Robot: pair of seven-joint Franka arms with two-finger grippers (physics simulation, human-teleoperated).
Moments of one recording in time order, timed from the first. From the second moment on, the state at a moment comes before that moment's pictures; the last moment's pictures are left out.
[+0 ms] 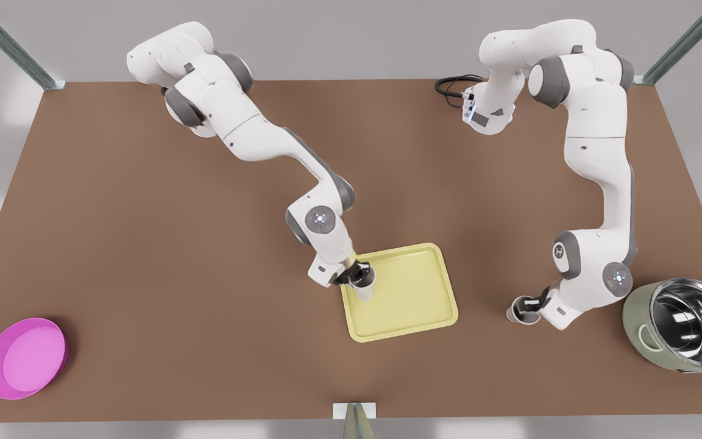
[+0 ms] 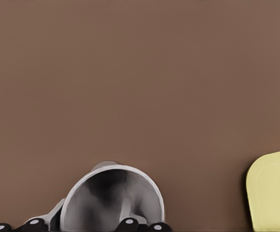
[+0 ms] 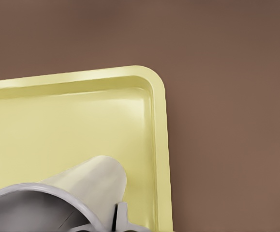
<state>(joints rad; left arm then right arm) 0.02 0.73 -0.01 -1.47 -0.15 2.23 0.12 0.62 0.94 0.08 -1.15 -0.04 2.40 0.55</state>
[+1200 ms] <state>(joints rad) 0.00 0.21 0.00 -1.51 -0.13 1.71 0.04 0.27 0.50 0.17 -1.34 -0.06 2.00 0.43</state>
